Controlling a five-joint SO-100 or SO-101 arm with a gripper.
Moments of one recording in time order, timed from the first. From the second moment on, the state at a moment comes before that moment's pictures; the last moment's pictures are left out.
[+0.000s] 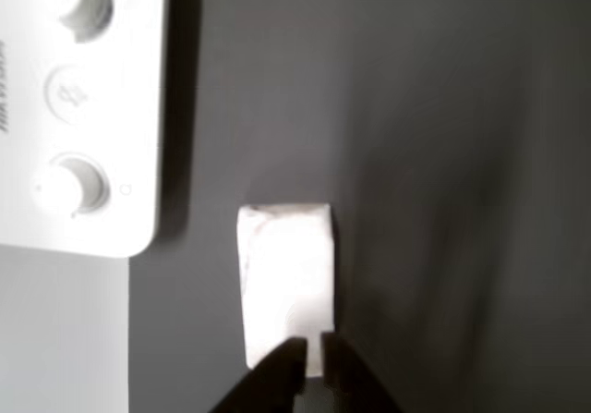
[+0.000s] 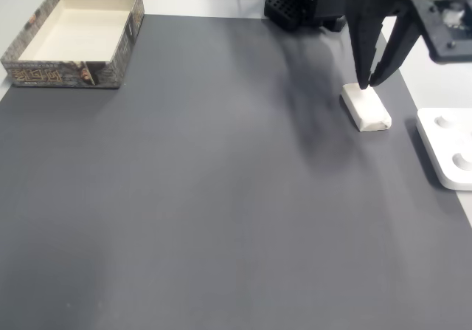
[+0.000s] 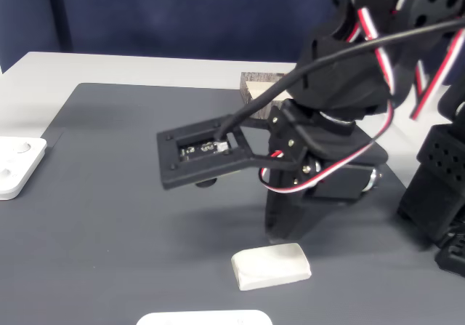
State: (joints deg) arm -4.3 107.9 125.9 66.6 -2.4
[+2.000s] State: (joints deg) arm -0.2 102.6 121.2 71.5 6.8
